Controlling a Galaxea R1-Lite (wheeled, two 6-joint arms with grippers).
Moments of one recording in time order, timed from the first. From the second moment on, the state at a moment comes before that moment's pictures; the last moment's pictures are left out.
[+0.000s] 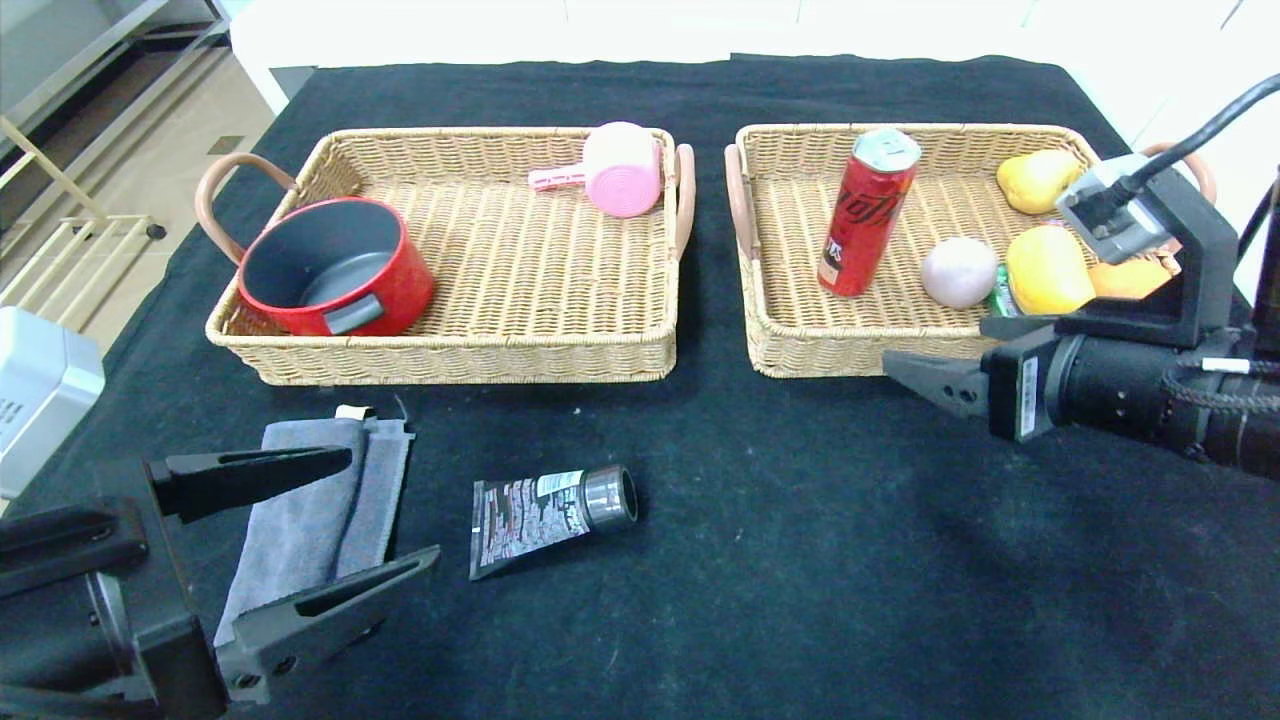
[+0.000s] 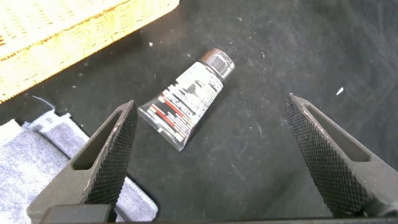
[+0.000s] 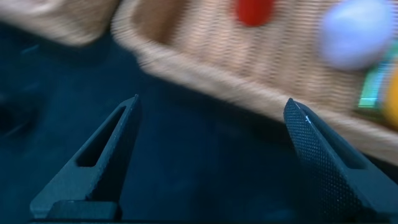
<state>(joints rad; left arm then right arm) -0.38 1.04 -0.62 -0.19 -0.30 0.15 0.47 1.47 -1.00 -0.24 -0.05 -0.05</state>
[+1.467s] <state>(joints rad) -0.48 0.99 -0.62 -0.17 -0.11 0.18 0.68 1.35 -0.38 -0.85 0.26 -0.10</state>
